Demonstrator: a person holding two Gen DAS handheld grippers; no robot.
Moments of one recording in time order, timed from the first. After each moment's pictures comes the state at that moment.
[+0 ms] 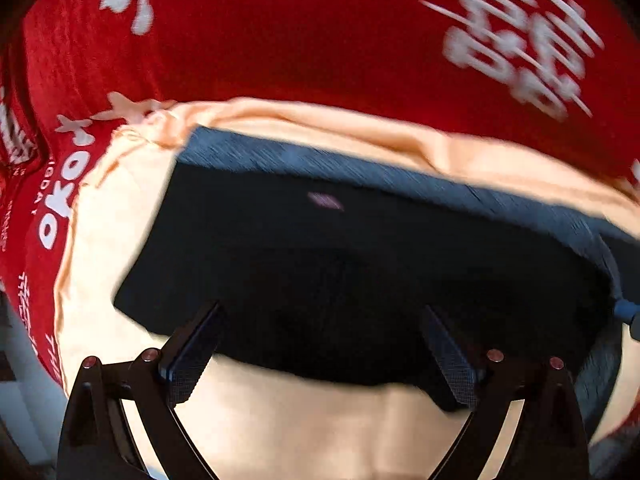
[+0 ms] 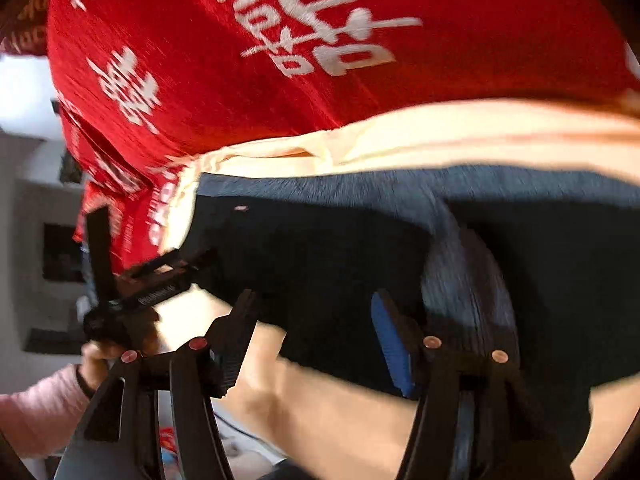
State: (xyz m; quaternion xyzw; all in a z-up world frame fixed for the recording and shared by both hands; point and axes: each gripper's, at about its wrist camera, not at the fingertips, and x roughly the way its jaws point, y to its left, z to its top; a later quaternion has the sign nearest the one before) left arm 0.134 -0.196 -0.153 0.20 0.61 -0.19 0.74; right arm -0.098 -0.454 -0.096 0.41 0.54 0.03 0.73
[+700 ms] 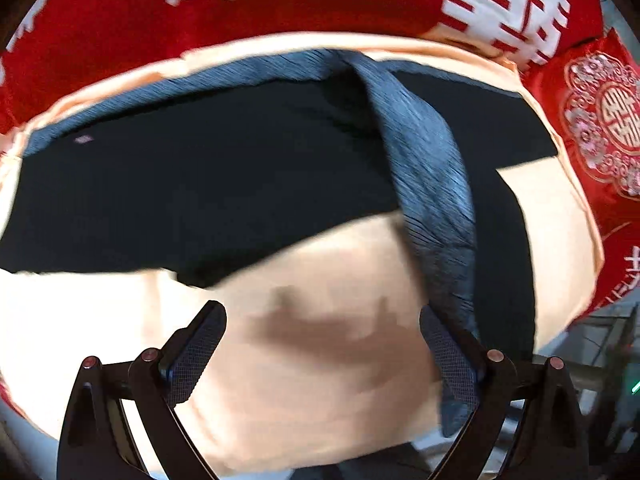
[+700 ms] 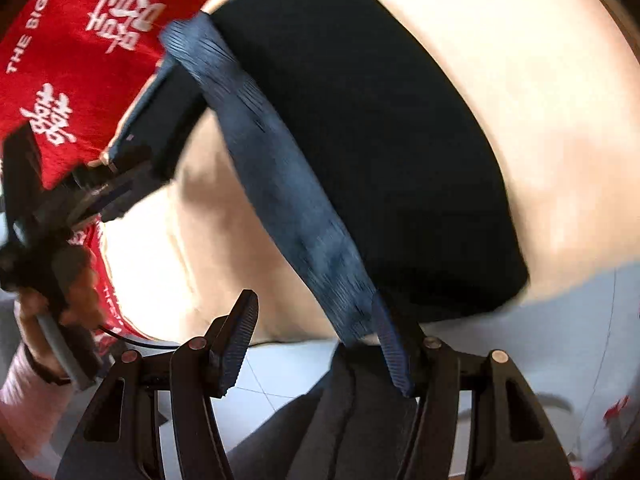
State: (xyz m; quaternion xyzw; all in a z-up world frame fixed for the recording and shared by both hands) left arm -0.046 -0.272 -0.158 0.21 0.63 -0.38 0.64; right arm -0.383 -0.370 -0.136 0.52 0.56 -0.16 0.63
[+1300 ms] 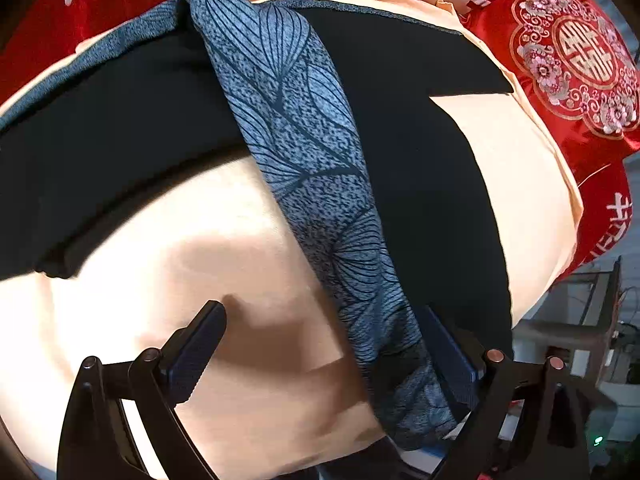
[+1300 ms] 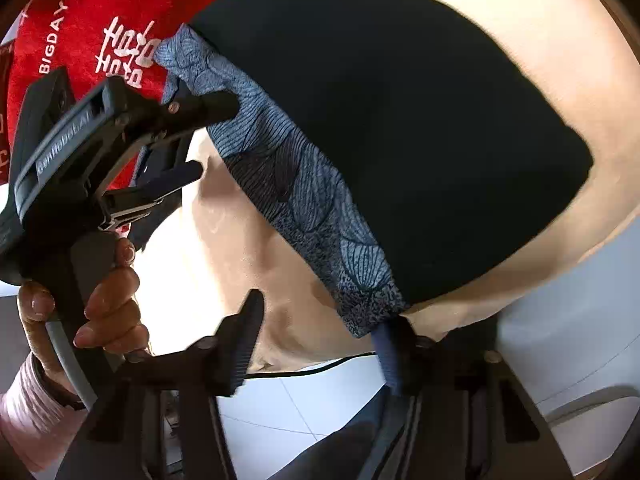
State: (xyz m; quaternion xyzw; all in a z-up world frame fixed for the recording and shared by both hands) left arm -0.120 -0.316 -0.195 0.22 0.63 -0.45 0.59; right arm -0.405 -0.330 -0.174 0.58 0.45 -0.17 0.65
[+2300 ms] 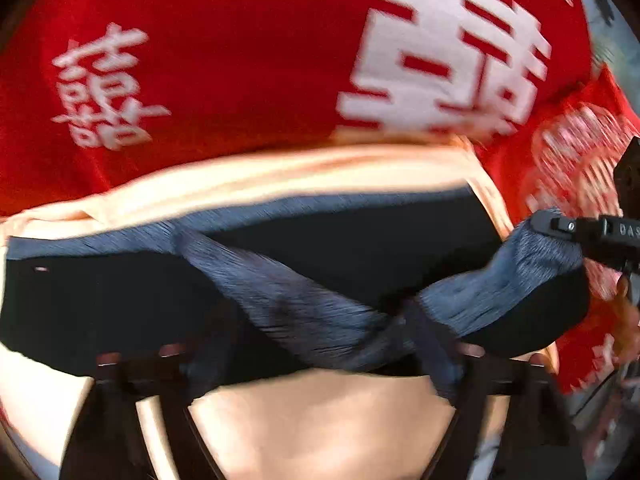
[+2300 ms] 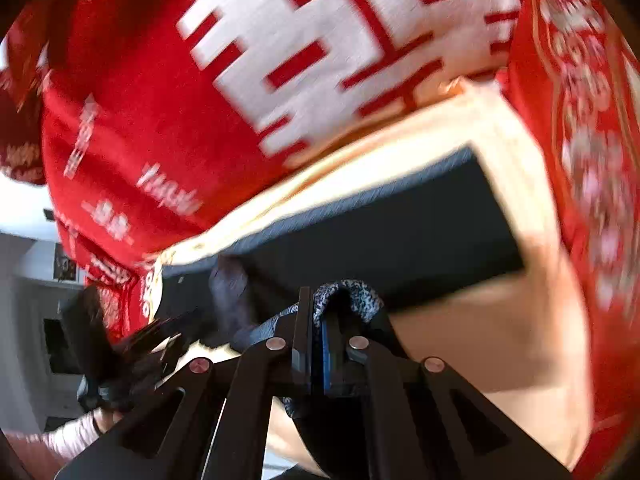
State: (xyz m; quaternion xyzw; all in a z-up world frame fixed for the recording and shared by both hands) left arm -0.065 -0.457 -0.089 0.18 0.57 -0.38 0.71; right arm -0.303 -0.706 -0.043 0.47 0.47 -0.11 0.74
